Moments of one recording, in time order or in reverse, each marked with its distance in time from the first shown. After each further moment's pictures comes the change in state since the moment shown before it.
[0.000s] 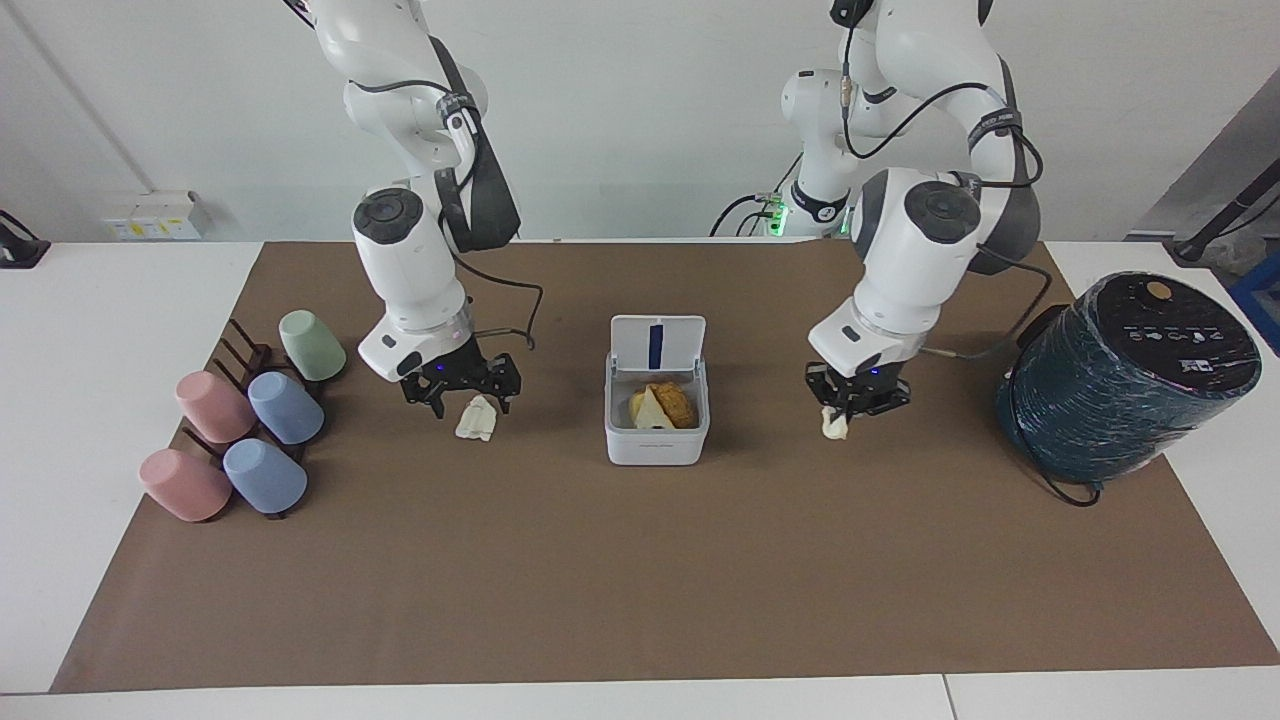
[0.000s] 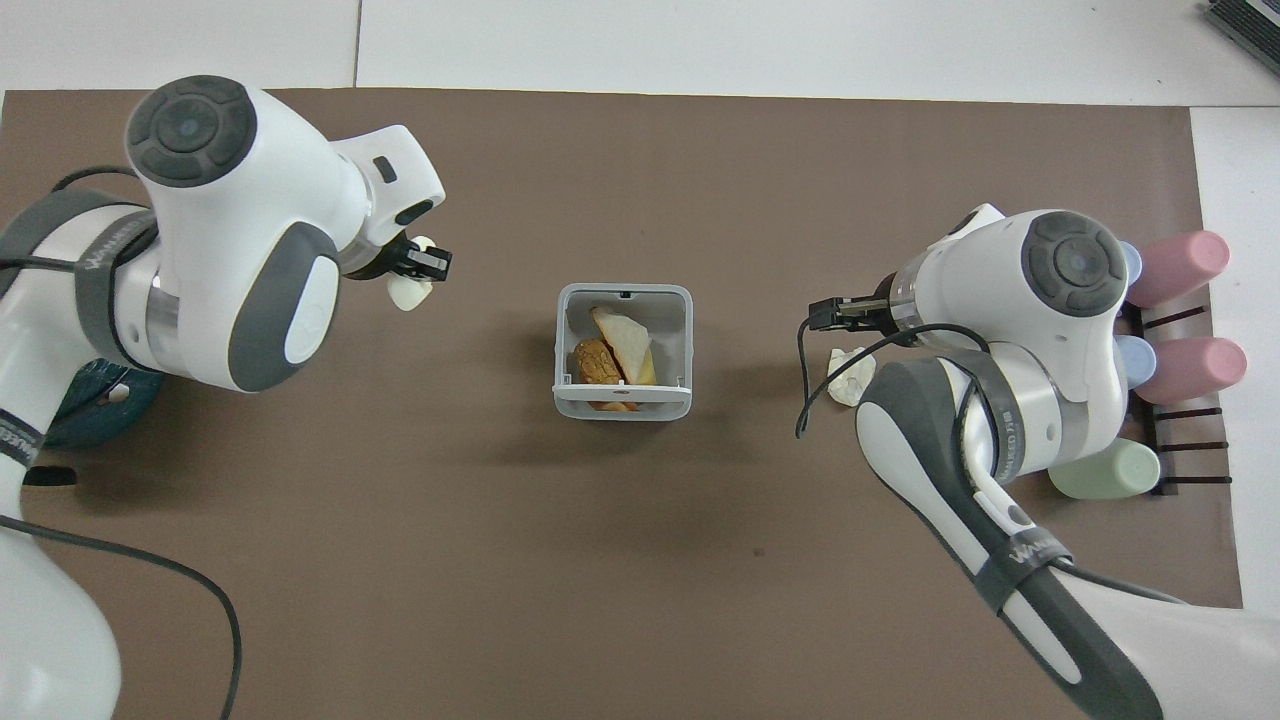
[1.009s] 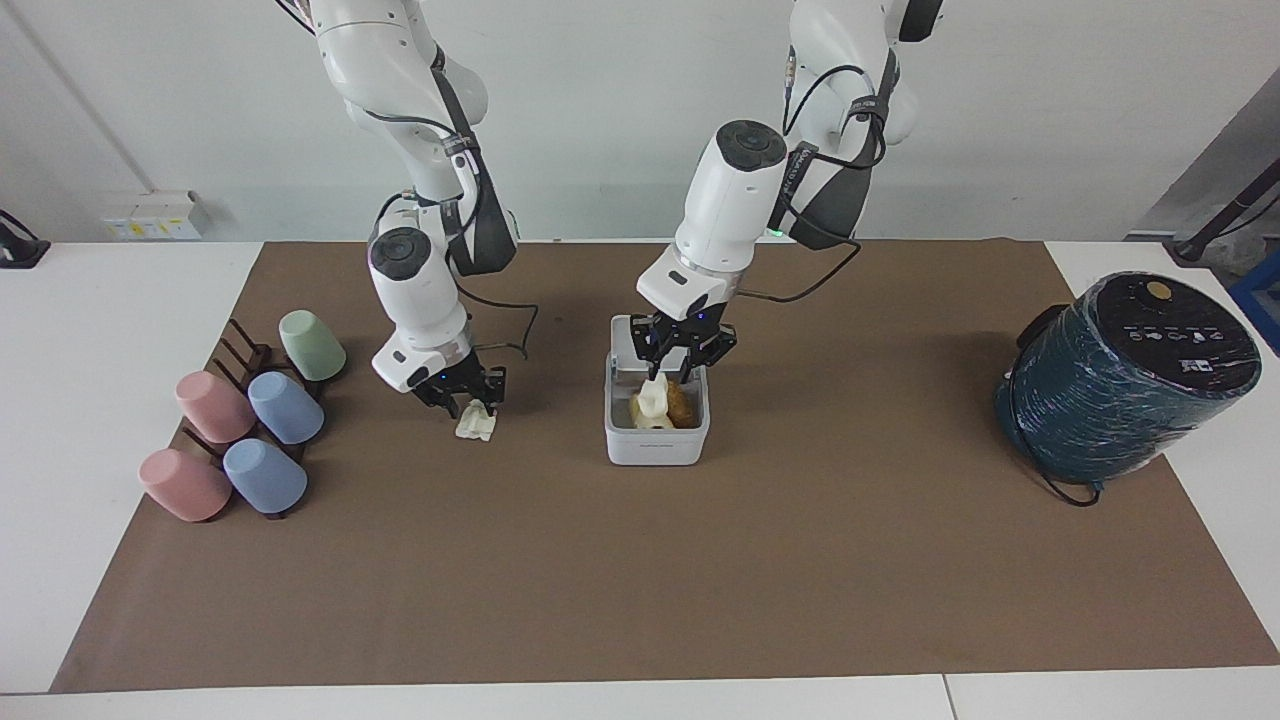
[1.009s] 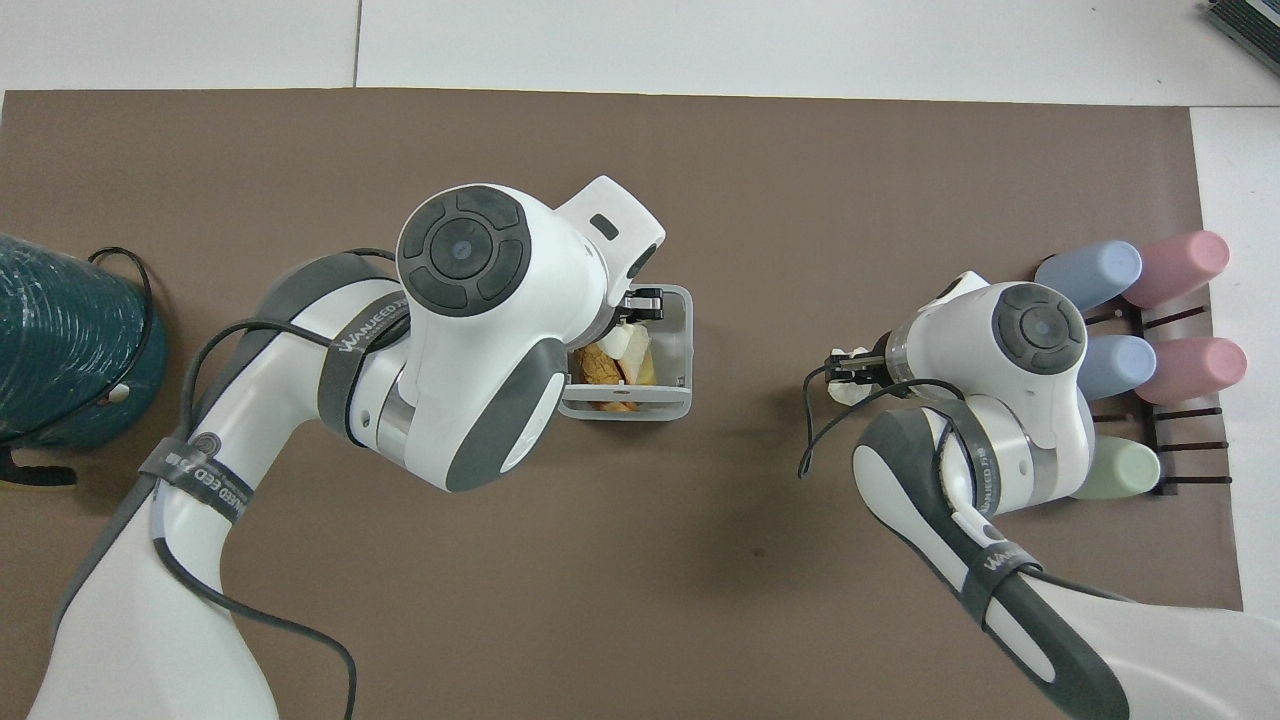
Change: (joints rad) left arm -0.246 0.006 -0.004 0.003 -0.084 0.124 -0.443; right arm -0.019 -0.003 0.006 -0.166 -0.005 0.088 -0.020
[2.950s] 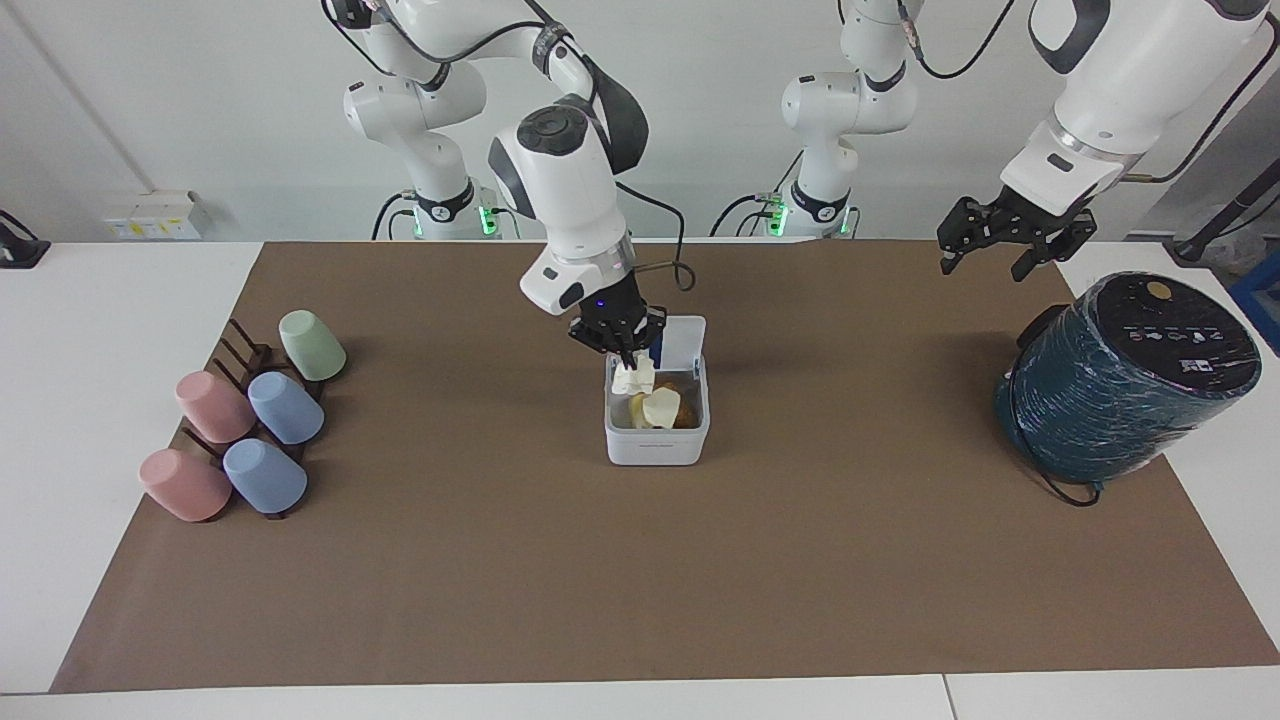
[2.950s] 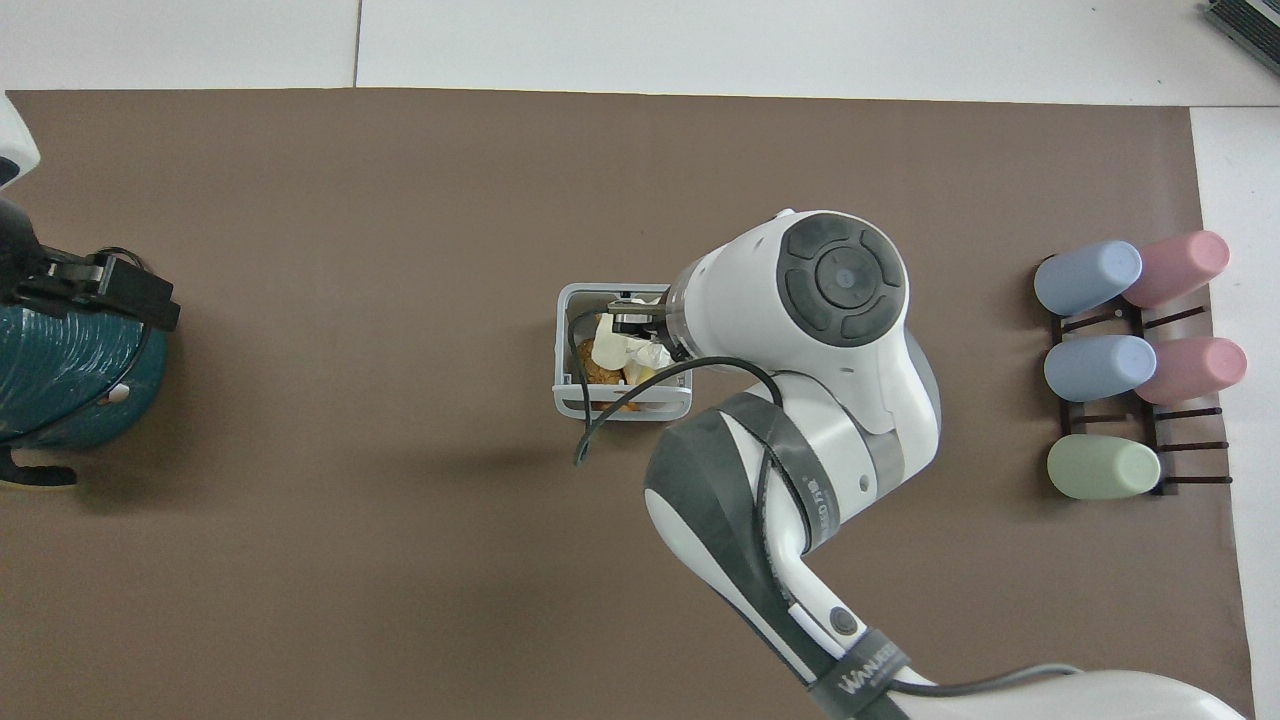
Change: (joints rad) left arm 0.498 -0.206 0.035 0.196 0.081 -0.686 0.607; right arm 0.326 0.096 0.019 0.493 0.102 -0.233 0.401
